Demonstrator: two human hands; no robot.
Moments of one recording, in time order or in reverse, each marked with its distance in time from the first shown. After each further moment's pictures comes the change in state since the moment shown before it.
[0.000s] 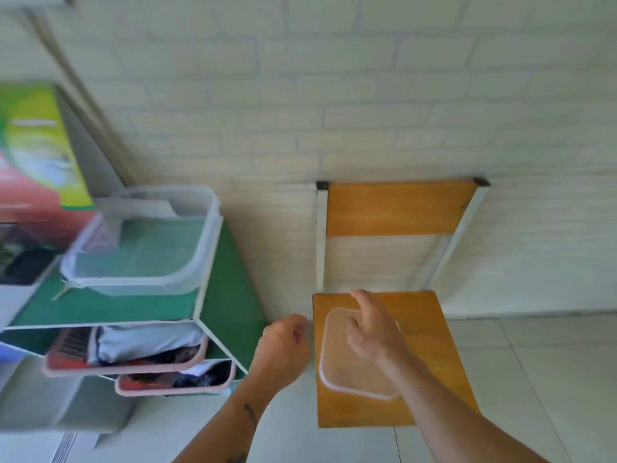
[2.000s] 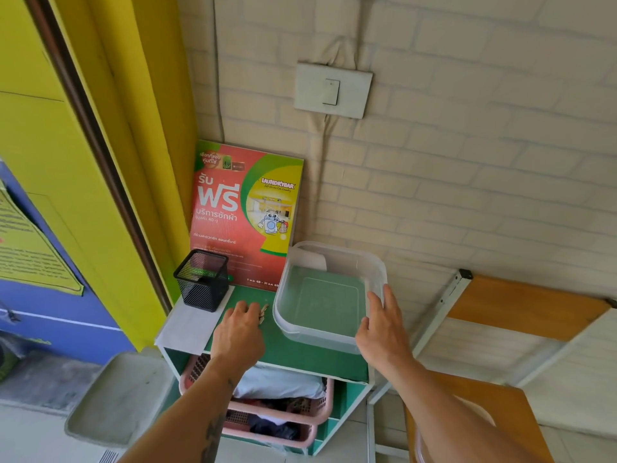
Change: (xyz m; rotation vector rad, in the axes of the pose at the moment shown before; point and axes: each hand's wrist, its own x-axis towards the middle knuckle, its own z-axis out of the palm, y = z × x) left_hand 0.069 -0.206 -0.321 0.423 0.357 0.064; right_hand 0.051 -0.304 0.126 -0.250 0.156 -0.100
